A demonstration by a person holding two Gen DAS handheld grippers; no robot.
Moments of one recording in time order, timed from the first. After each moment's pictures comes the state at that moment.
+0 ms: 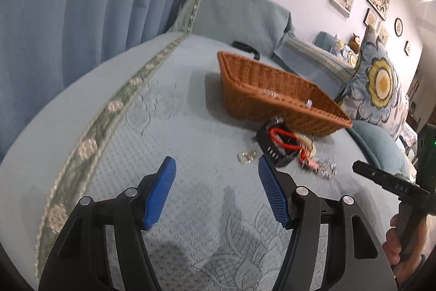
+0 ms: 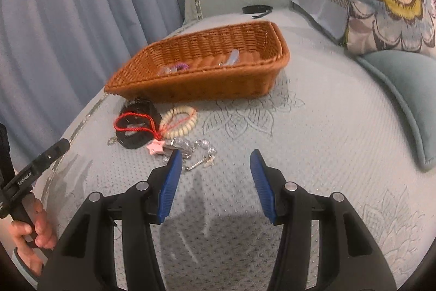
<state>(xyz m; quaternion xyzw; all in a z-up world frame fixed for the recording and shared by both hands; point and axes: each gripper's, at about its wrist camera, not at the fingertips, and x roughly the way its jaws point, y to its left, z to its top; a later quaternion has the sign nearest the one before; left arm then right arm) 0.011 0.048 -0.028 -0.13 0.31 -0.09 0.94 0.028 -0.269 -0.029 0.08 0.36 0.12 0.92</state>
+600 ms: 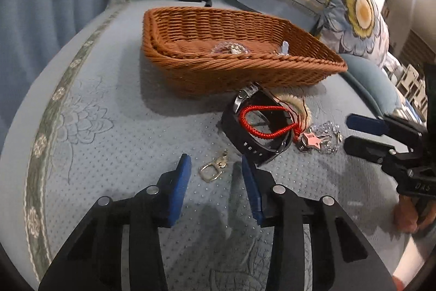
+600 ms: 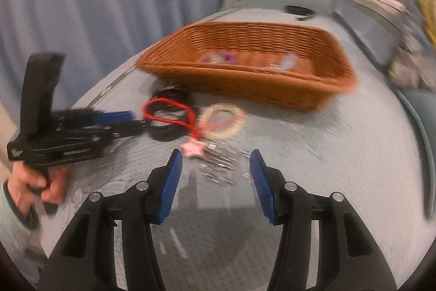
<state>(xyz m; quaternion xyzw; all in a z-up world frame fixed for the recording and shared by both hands) 0.094 -0.006 -0.046 0.00 0.41 -0.21 0.89 0.054 -0.207 -0.025 -0.03 0.38 0.22 0.90</state>
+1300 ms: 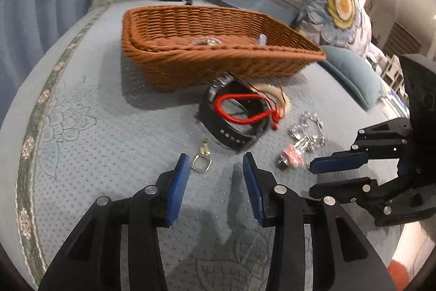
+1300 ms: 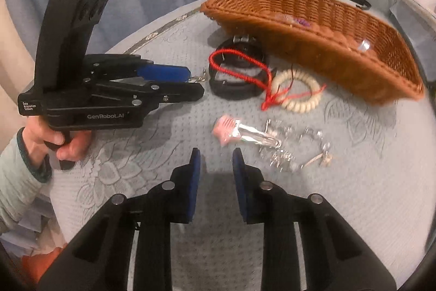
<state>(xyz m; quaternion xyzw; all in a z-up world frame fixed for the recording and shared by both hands) 0.080 -0.010 -0.048 0.02 0.41 -0.26 0.88 0.038 -0.174 -0.039 -0.07 0.45 0.31 0.84</state>
